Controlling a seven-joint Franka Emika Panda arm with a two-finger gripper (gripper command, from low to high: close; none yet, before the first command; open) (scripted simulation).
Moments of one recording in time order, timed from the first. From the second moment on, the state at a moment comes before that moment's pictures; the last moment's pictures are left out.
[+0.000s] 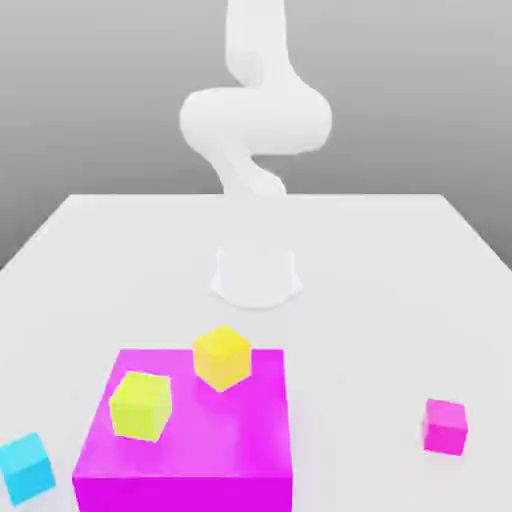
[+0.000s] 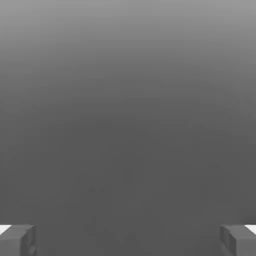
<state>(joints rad) -0.02 -0.71 -0.02 -2.30 0.01 2.33 0.82</state>
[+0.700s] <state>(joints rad) -0.21 0.06 -0.20 -2.29 0.13 2.55 0.98</state>
